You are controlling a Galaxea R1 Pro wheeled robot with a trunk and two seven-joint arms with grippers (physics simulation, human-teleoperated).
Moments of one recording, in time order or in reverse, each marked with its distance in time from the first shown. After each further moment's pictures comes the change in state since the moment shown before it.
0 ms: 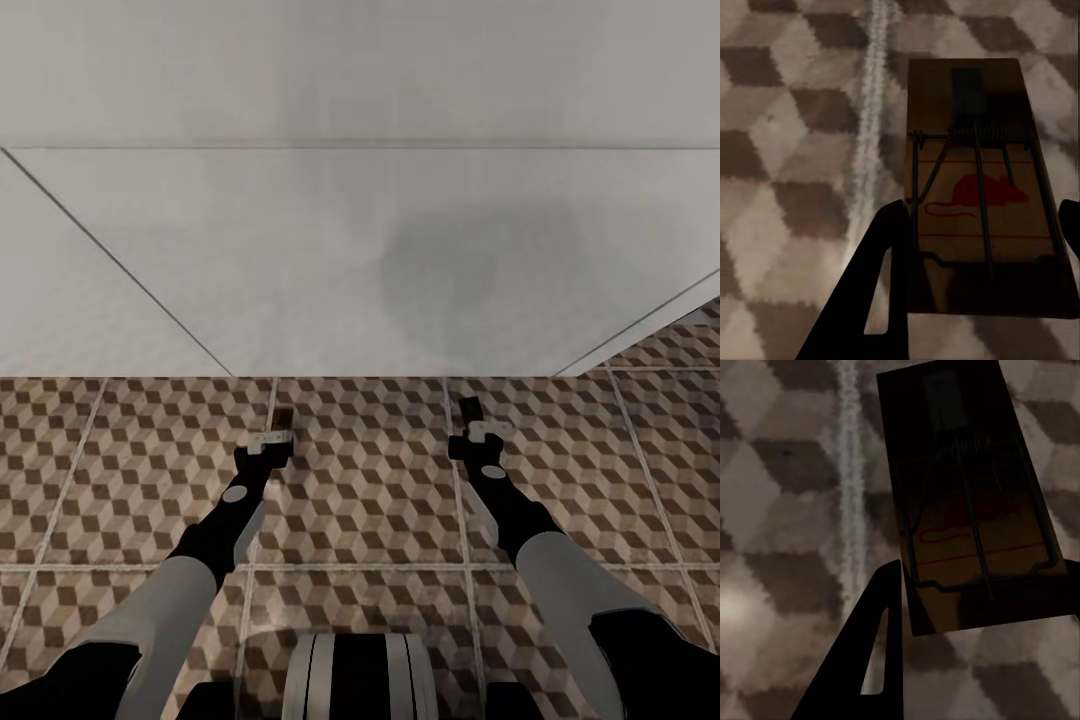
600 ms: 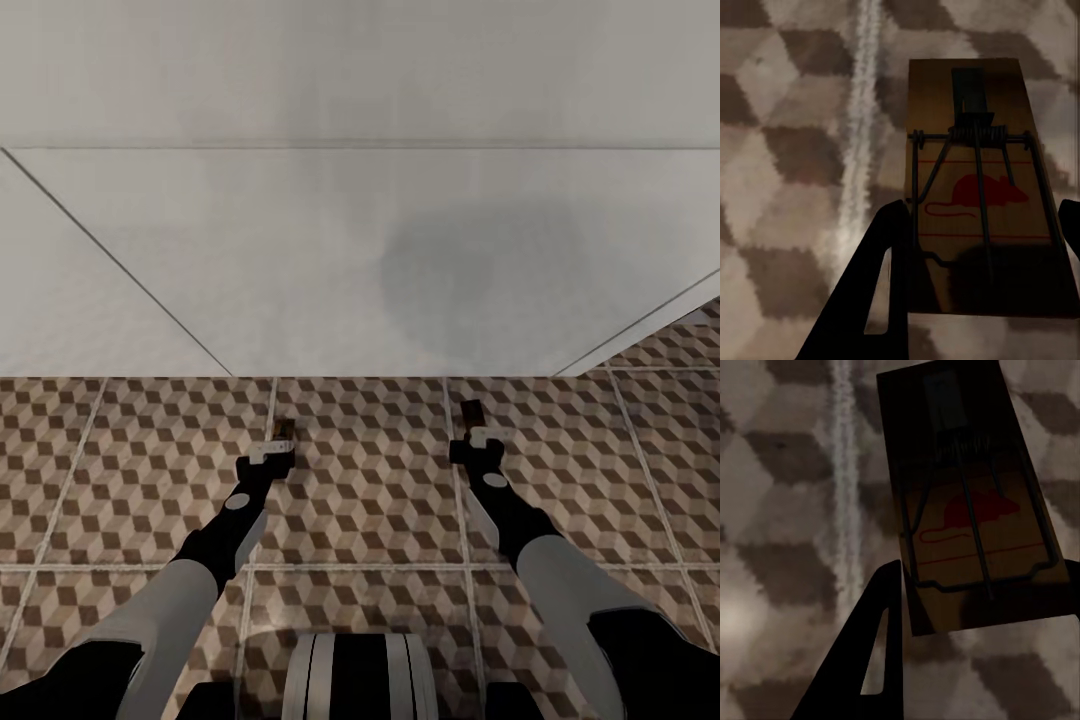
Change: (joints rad) left arm 0.000 -0.003 -0.002 0.061 -0.002 0.002 0.006; right arm 0.000 -0.002 -0.005 0.056 -0.007 -0.085 0.006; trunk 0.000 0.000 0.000
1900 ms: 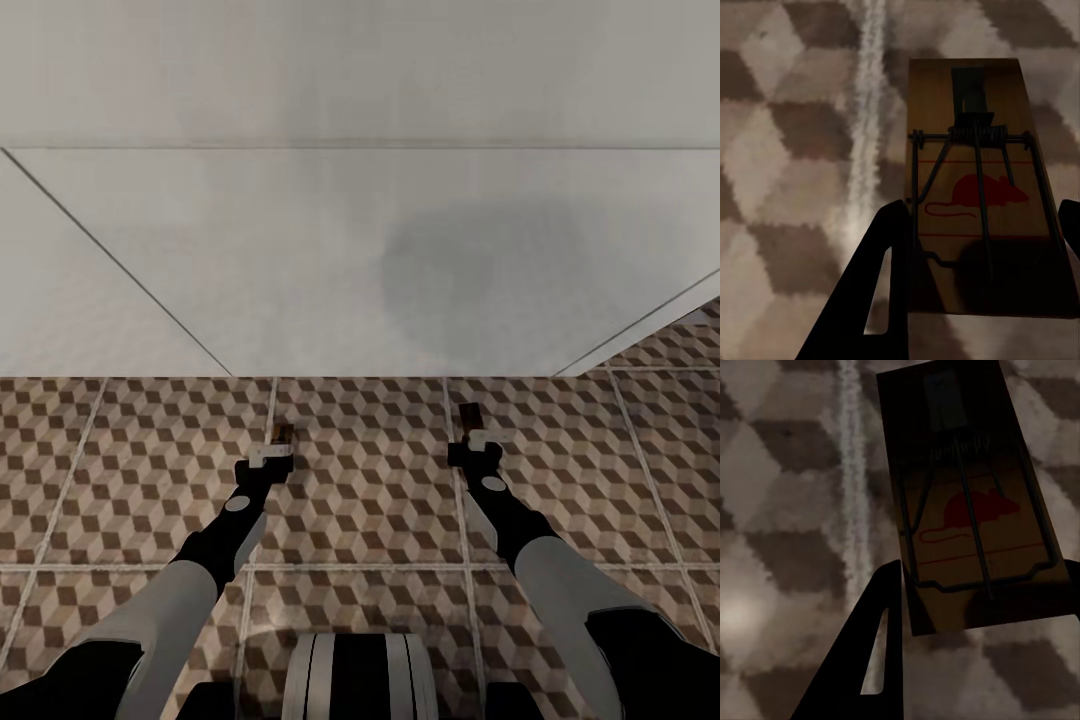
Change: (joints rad) left arm 0.000 0.003 -0.003 0.020 -0.009 0.015 0.015; right arm 0.000 0.006 -0.002 0.026 -0.011 -0.024 0.007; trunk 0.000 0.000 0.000
